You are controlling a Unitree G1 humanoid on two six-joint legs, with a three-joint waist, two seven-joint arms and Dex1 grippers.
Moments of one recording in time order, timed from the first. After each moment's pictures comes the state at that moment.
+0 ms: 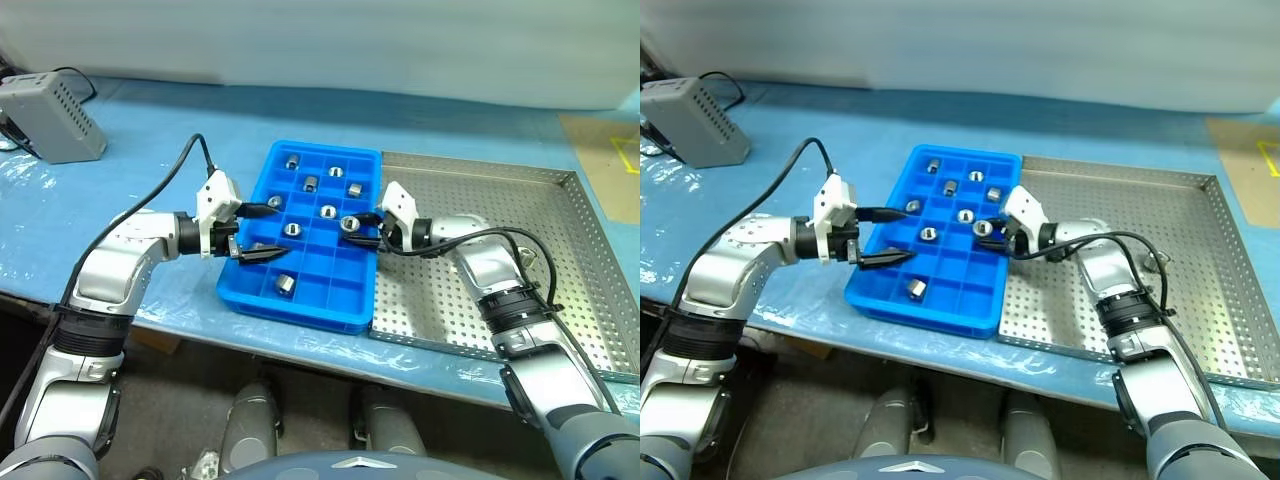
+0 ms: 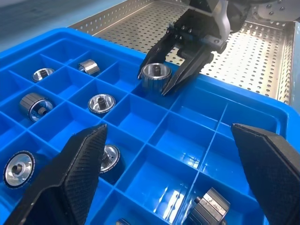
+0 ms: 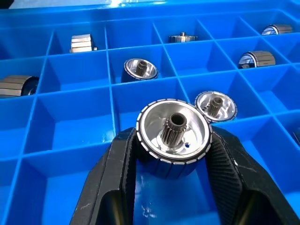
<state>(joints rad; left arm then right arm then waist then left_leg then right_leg) -0.52 0.62 -0.05 -0.04 -0.39 0.49 -1.14 -0.62 -0.50 0.19 0.30 0.16 0.23 1.03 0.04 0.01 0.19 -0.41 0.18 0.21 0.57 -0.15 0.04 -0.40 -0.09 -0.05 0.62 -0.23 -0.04</state>
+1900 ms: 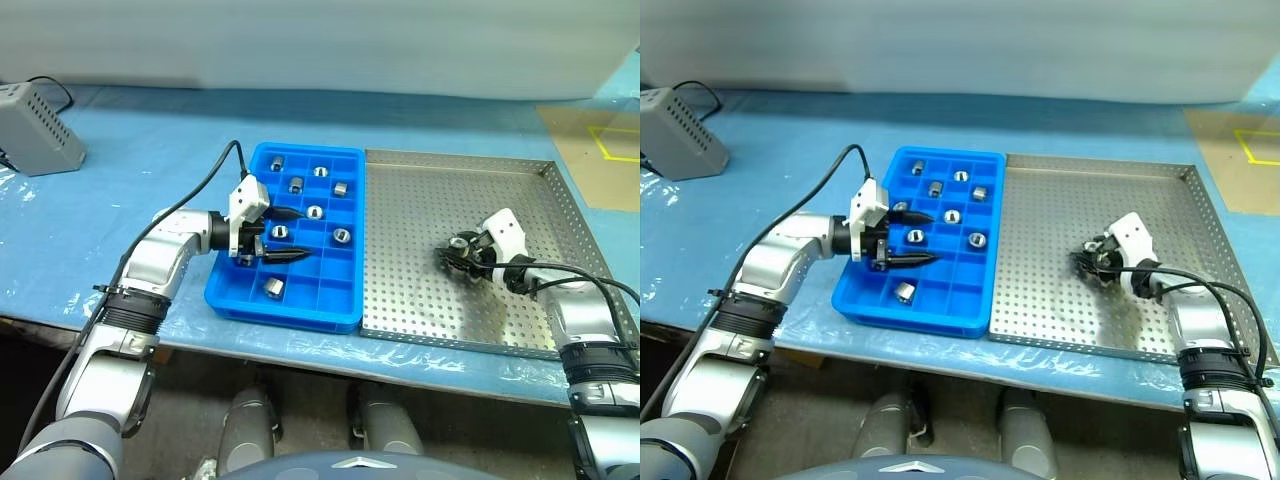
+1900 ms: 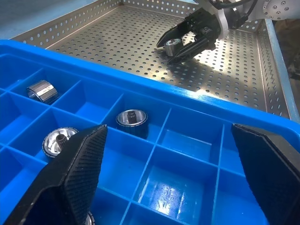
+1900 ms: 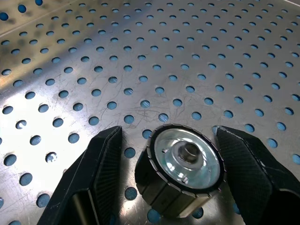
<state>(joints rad) -0.63 0.49 -0.14 0.21 -0.33 0.33 -1.21 -0.33 -0.66 -0.11 0.35 0.17 0.25 0.80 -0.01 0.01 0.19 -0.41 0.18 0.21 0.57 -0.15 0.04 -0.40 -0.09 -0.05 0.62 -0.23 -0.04</state>
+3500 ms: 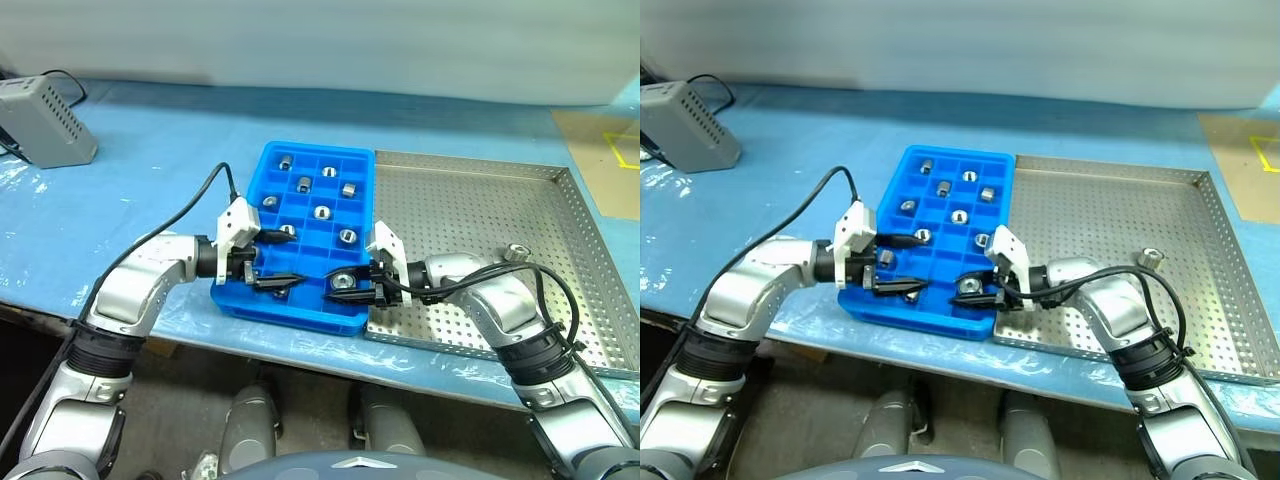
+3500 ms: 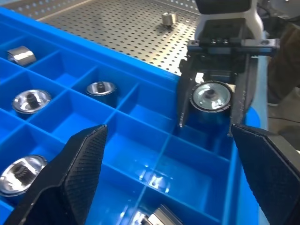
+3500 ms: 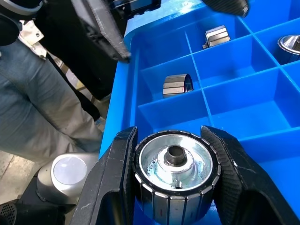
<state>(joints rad) -0.42 0.60 -0.12 -0.15 -0.44 0.54 -1.15 -0.42 -0.55 0.28 -0.15 0.44 0.67 1.08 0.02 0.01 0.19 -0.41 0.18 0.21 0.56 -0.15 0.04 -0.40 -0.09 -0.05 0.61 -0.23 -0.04</state>
